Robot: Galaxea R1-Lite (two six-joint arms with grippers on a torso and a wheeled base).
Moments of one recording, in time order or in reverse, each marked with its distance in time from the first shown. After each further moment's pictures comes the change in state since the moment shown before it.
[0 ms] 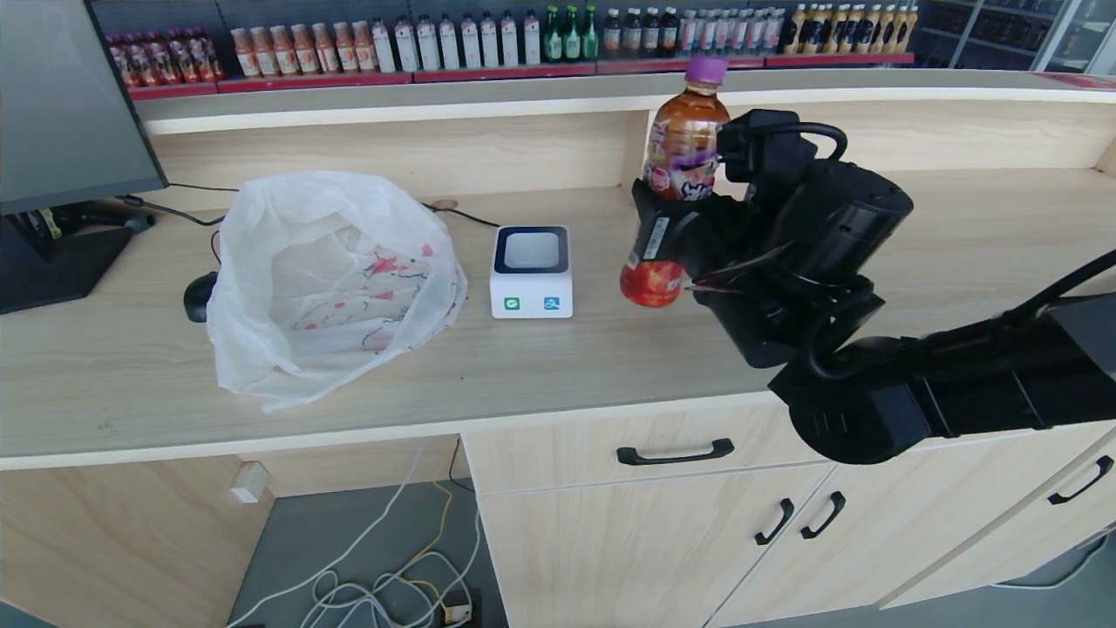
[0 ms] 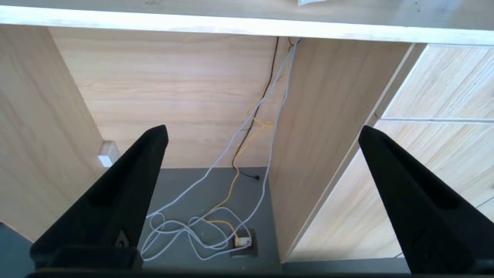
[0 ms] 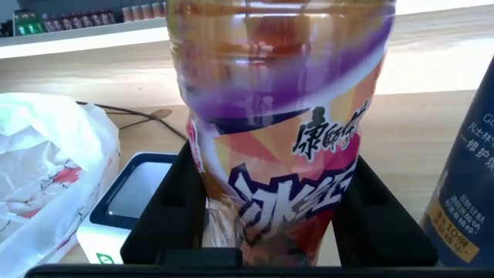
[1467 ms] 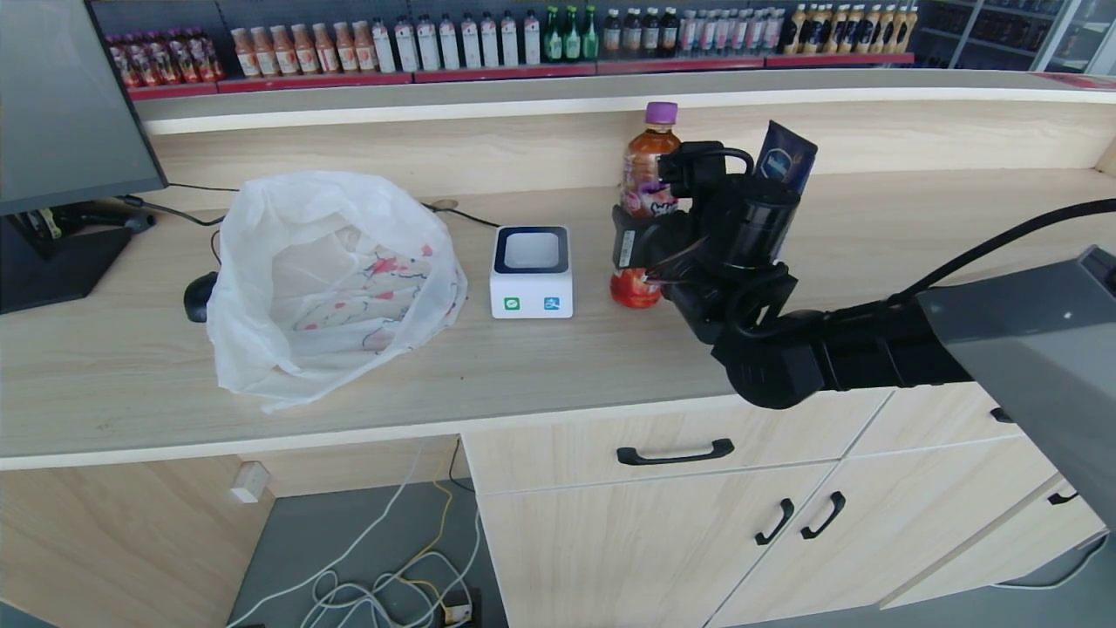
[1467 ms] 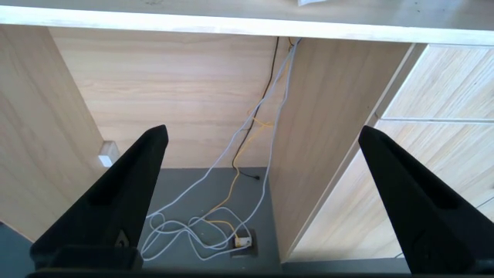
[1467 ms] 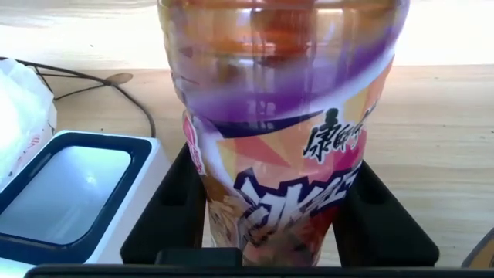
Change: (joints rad) left arm 0.000 0.000 0.000 0.000 0.000 0.000; right arm -0.064 0.204 -0.317 0.235 0.013 -0.013
